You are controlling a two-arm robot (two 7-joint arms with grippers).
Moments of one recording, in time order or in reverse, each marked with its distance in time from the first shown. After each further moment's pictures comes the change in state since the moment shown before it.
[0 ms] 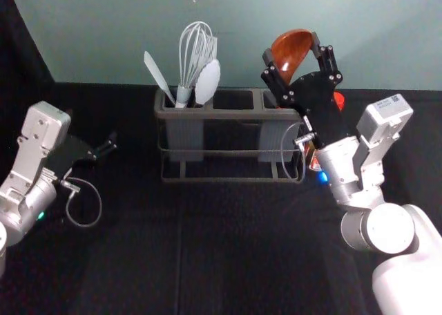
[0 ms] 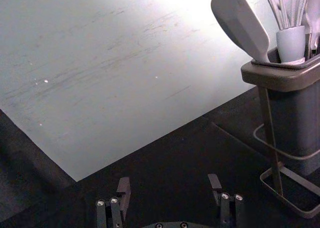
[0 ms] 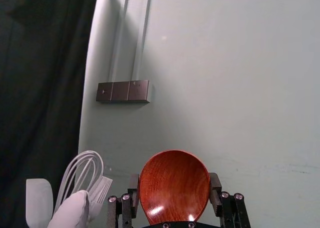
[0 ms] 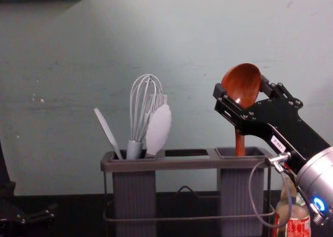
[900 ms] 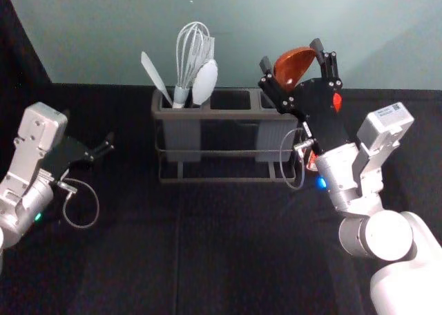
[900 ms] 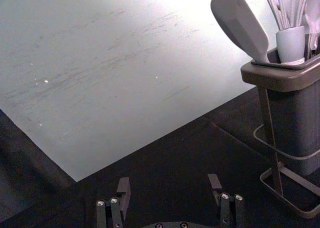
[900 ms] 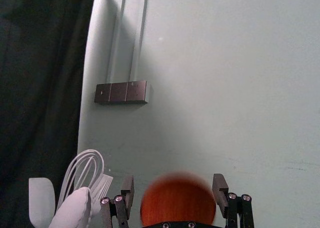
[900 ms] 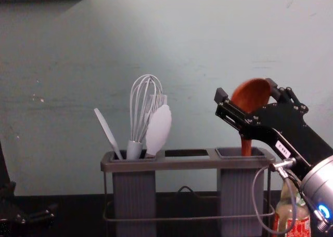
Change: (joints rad) left arm 0.000 0.000 0.000 0.000 0.000 0.000 0.000; right arm -0.027 -0.007 0.013 -0.013 0.006 -0.010 0.007
